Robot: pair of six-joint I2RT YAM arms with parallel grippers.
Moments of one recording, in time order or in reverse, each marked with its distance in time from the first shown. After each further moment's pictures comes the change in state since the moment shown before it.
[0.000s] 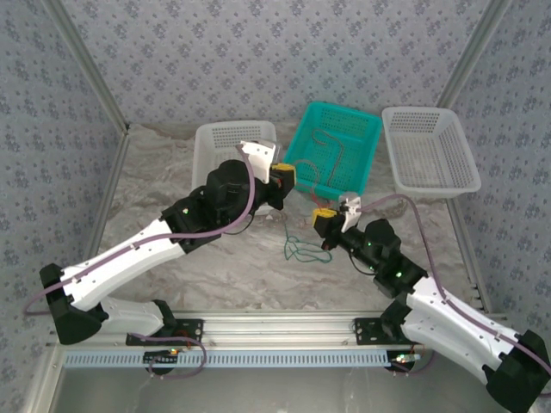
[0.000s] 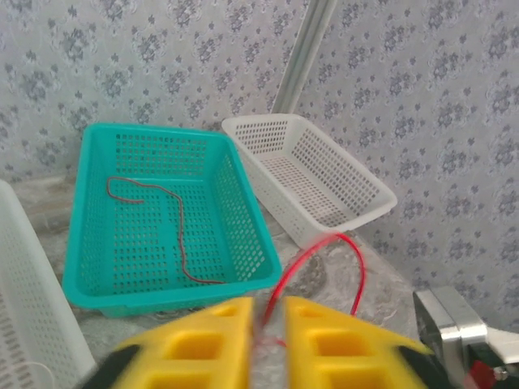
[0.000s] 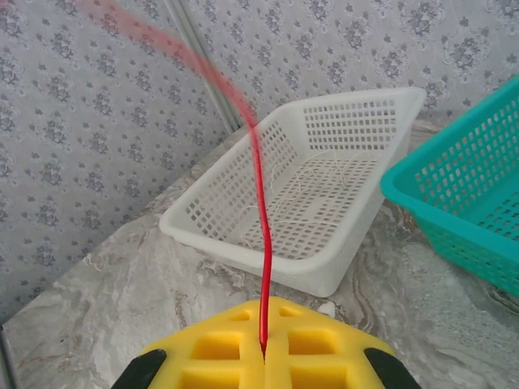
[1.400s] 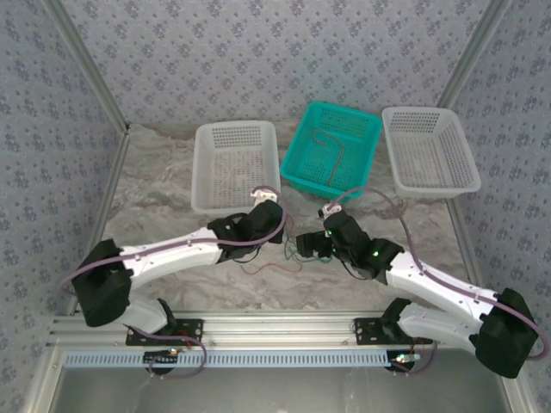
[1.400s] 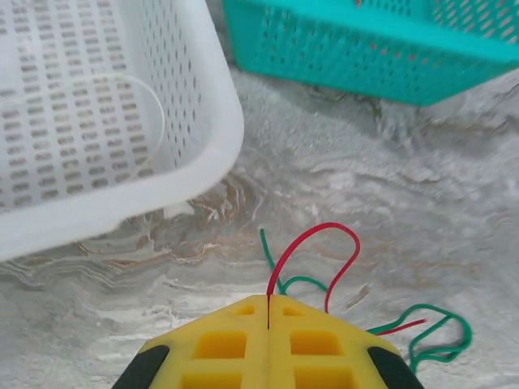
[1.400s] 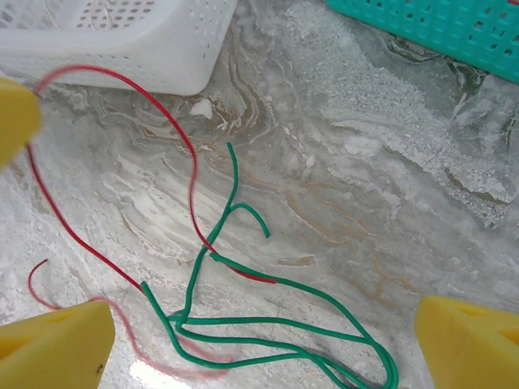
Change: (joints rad) left arm 0.000 0.157 -0.343 -0.053 -0.158 -0.264; right arm 0.106 0.281 0.192 -0.535 0.201 0.124
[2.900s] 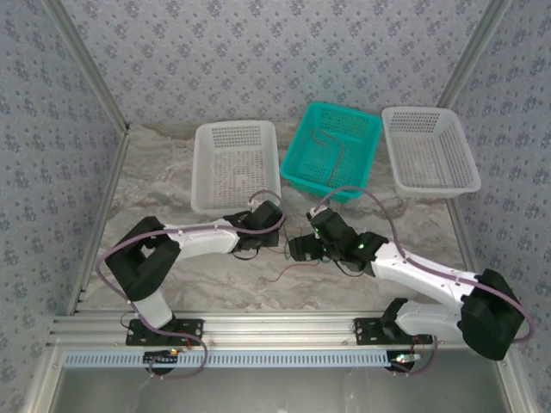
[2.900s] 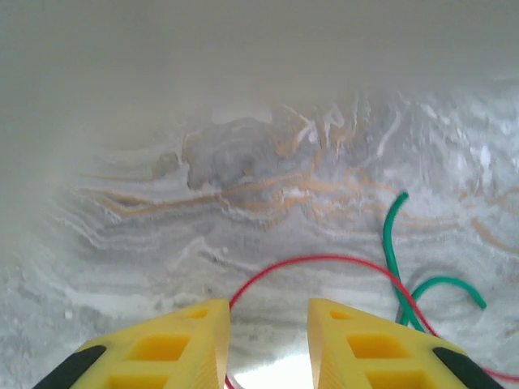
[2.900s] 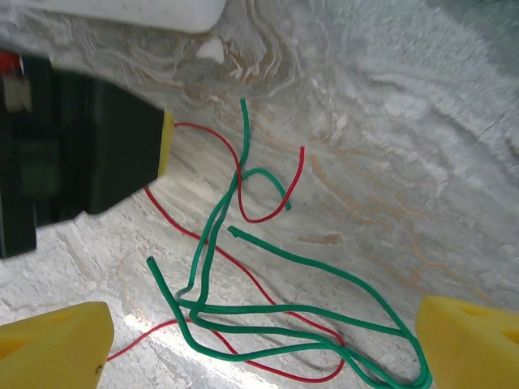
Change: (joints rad) left arm 0.114 0.274 -0.048 0.051 0.179 -0.128; right arm 0.024 0.148 0.065 -0.041 -0.042 -0.018
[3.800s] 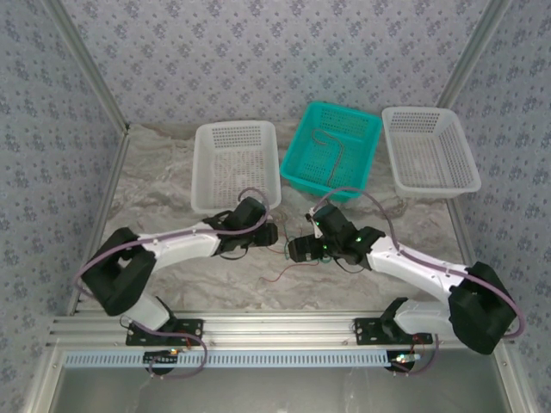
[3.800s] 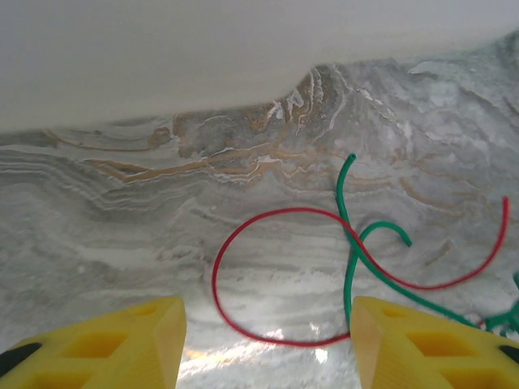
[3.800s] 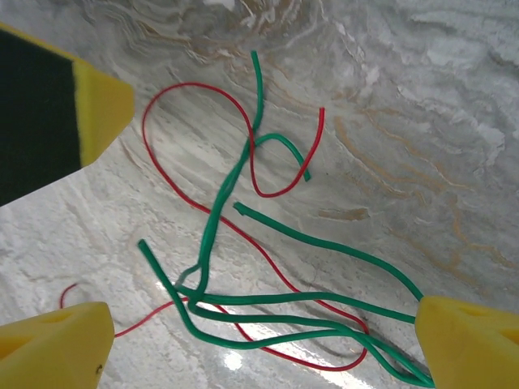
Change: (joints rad) left arm 0.084 -0.127 -0.091 0.069 0.180 0.030; right arm -0.066 0.091 0.012 -0.008 -0.162 -0.016
